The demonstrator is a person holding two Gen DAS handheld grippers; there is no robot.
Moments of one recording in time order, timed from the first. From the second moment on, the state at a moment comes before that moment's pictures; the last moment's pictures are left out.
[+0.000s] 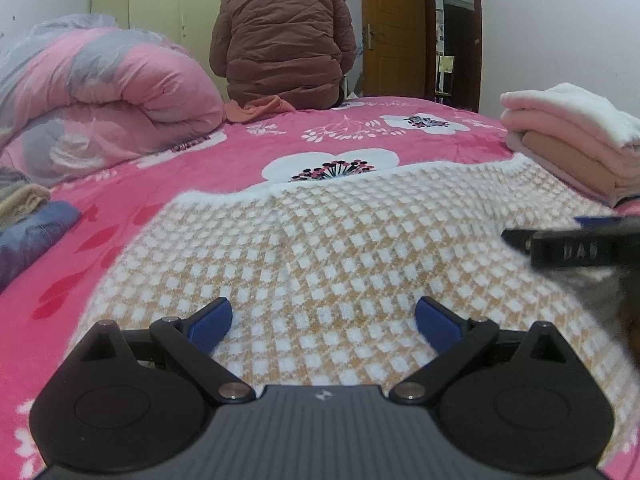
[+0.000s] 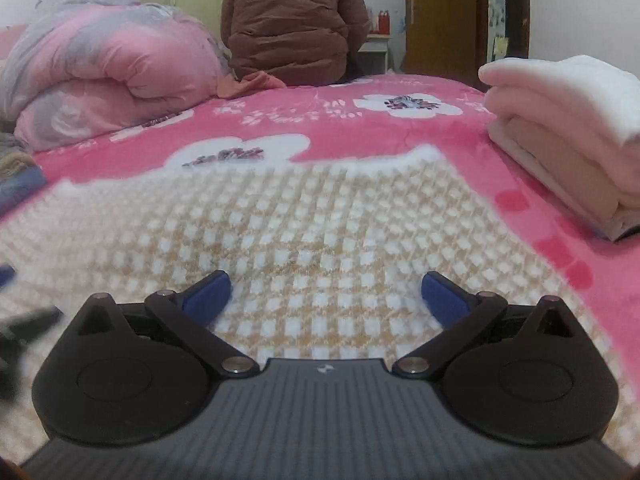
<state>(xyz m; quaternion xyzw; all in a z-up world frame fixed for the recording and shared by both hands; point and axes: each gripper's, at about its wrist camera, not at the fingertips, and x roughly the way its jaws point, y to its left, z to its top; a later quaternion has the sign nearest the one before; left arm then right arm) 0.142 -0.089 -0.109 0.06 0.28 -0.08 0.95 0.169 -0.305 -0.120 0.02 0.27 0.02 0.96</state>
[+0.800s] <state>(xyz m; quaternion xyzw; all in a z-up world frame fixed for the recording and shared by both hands) 0.192 -0.129 -0.082 0.09 0.27 -0.04 0.96 0.168 -0.308 -0.123 0.03 0.26 0.02 0.97</state>
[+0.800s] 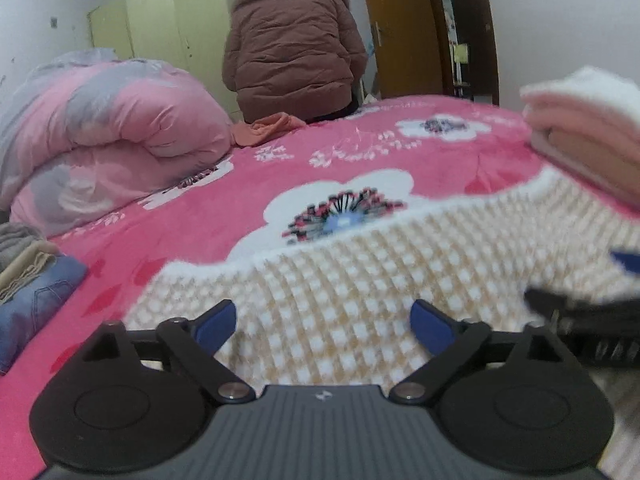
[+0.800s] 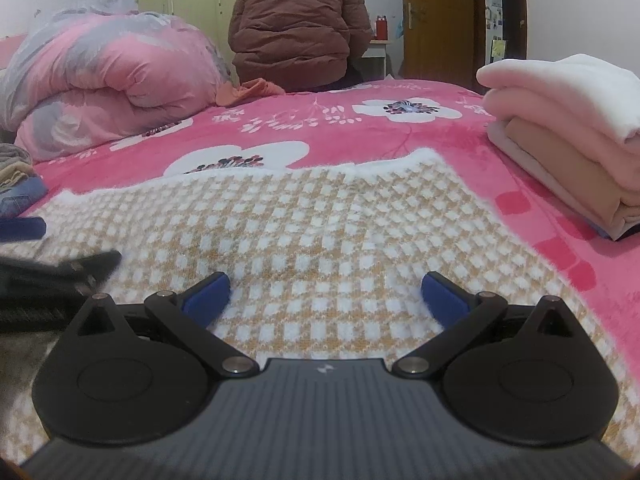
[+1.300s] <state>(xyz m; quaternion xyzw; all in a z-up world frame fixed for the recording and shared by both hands) 0.179 -0.094 -0.081 0.06 0.27 -0.03 0.96 0.167 -0.311 -0.124 0.04 0.25 0.03 0.97</state>
